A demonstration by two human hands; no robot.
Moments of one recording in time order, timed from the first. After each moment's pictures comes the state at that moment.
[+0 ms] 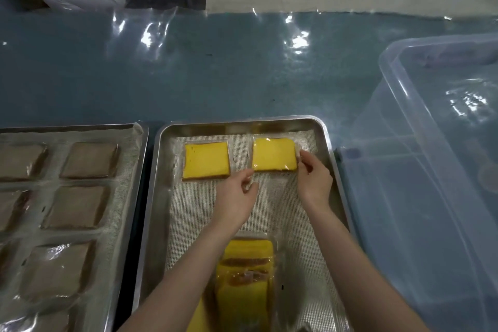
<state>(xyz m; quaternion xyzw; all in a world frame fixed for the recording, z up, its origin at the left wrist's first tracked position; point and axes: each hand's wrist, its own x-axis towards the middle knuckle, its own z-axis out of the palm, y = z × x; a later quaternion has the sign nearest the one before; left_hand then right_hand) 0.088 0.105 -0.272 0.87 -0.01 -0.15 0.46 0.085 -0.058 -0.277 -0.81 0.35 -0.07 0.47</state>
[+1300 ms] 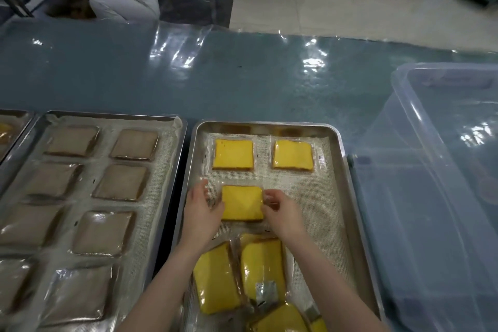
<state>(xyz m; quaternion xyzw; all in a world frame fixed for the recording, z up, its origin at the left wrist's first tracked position) 0.036 0.219 -0.273 0.88 0.10 -0.09 0.46 0.017 0.036 -0.258 -0.86 0.20 0.11 0.45</state>
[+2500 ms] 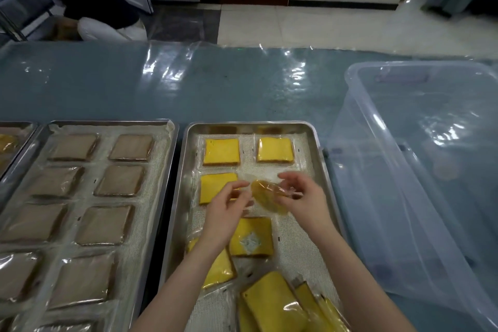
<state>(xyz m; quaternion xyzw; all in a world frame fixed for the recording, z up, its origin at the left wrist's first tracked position) -0.022 0.163 -0.209 0.72 0.04 -0.14 0.67 -0.041 -0.011 -0.189 -0.81 0.16 -0.03 0.57</state>
